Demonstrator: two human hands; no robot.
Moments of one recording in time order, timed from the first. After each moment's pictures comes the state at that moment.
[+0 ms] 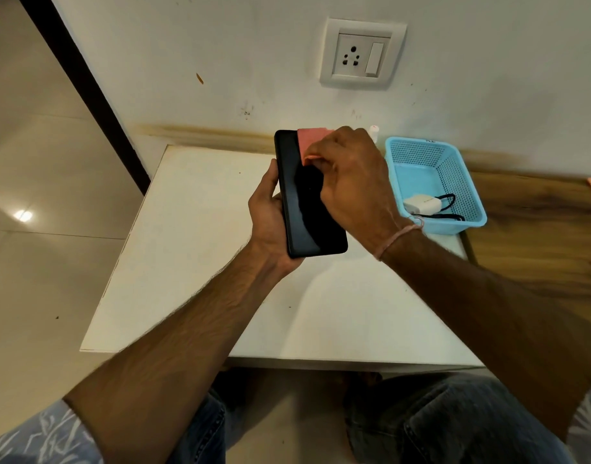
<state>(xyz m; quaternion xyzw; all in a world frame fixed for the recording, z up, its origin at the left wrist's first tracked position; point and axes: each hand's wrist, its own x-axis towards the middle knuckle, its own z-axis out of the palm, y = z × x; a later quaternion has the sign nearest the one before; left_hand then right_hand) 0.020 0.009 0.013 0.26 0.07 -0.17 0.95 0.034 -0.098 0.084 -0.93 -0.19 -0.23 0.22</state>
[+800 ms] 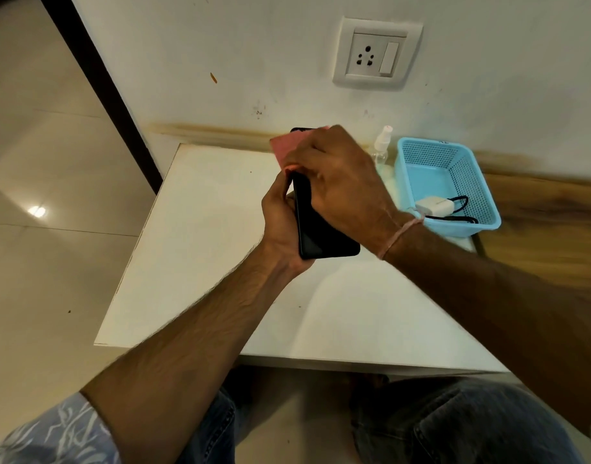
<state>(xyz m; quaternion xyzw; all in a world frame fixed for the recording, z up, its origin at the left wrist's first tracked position) 0.021 0.008 0.006 0.21 0.05 -0.16 0.96 0.033 -0.078 0.088 -0.90 -0.33 -0.21 0.18</state>
